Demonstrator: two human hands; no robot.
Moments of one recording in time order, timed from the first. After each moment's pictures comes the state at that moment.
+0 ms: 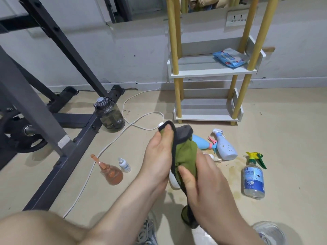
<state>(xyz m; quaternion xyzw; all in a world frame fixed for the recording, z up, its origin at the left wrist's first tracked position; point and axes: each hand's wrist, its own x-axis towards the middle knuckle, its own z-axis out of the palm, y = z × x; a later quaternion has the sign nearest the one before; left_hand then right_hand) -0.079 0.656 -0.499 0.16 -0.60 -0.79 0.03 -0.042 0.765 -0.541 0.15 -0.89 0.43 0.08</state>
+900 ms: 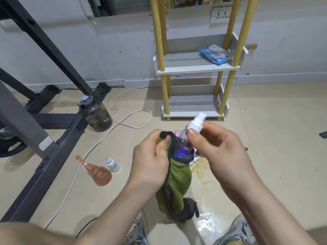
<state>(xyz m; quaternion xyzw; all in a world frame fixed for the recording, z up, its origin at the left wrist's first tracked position) -0.069 0.653 -0.513 0.03 -0.86 -0.49 0.14 -0.076 0.805 -0.491 0.04 -0.66 0.75 -0.03</state>
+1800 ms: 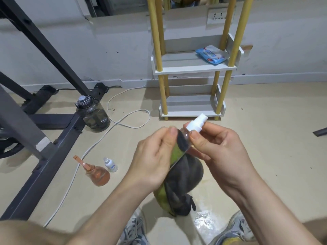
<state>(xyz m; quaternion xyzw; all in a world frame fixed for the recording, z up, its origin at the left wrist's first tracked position) -0.064 0.651 -0.496 -0.04 -0.86 -0.50 0.07 -0.073 0.808 -0.494 0.03 -0.56 0.83 -0.08</state>
